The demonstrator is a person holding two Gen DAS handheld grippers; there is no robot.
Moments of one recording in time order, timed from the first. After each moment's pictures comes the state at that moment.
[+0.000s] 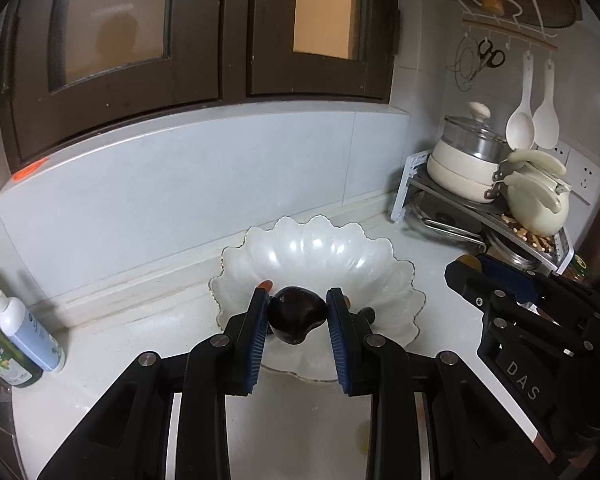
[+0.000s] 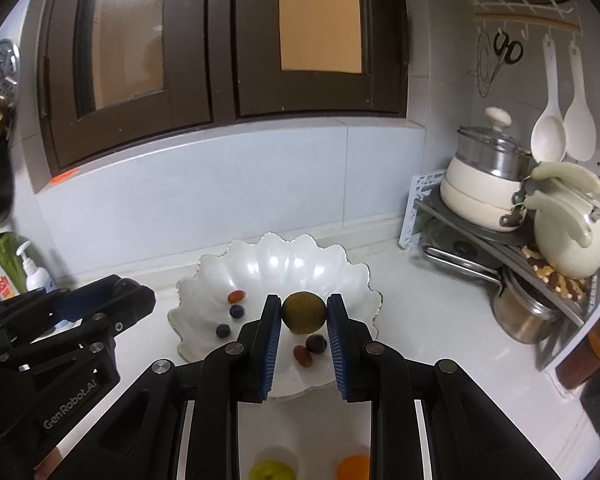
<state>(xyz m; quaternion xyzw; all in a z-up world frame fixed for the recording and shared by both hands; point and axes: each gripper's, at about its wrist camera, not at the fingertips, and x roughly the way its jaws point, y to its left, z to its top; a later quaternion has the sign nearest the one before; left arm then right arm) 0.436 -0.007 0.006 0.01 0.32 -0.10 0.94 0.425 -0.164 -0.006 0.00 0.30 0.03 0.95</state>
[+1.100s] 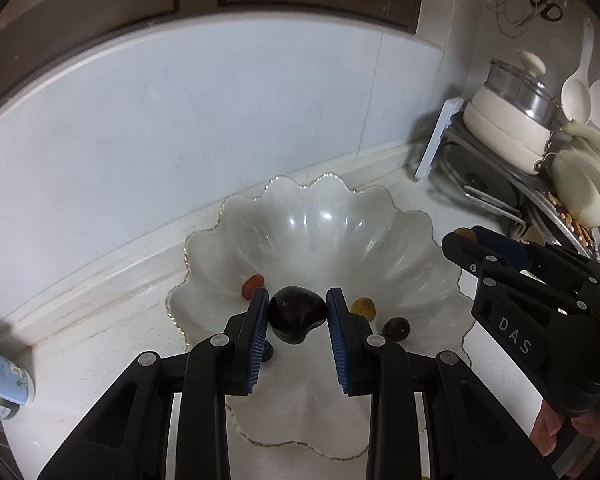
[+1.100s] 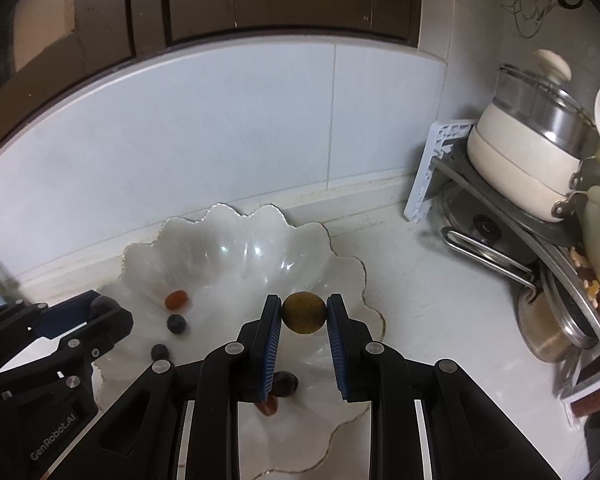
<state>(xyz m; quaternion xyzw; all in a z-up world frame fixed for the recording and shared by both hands) 0.557 -0.024 -0.054 0.02 0.44 -0.11 0.89 0.557 -0.183 -0.062 -0.01 0.41 0.01 0.91</state>
